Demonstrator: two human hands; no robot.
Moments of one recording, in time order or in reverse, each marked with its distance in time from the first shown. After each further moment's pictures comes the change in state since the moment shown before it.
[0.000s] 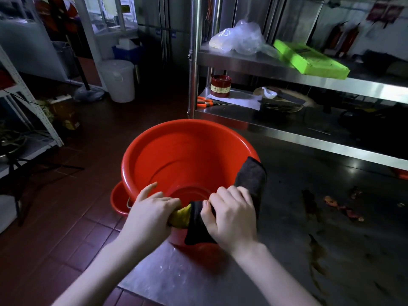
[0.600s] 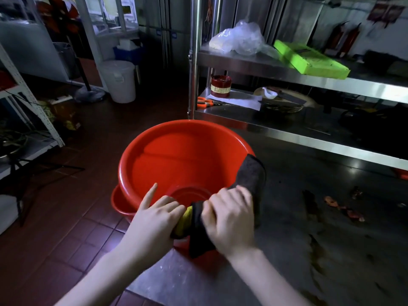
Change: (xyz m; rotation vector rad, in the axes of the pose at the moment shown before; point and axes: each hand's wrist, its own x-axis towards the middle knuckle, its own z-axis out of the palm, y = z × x) left_hand -0.011 0.005 0.002 0.090 0.015 0.053; right_hand -0.006 0.000 0.001 0.042 0.024 0.075
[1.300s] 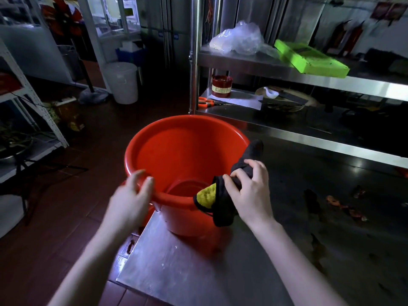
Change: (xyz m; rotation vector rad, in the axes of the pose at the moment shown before) left_hand 0.017 -0.017 -0.035 -0.699 0.000 -1.084; right_hand 0.031 0.051 0.002 0.159 -0.049 0.240
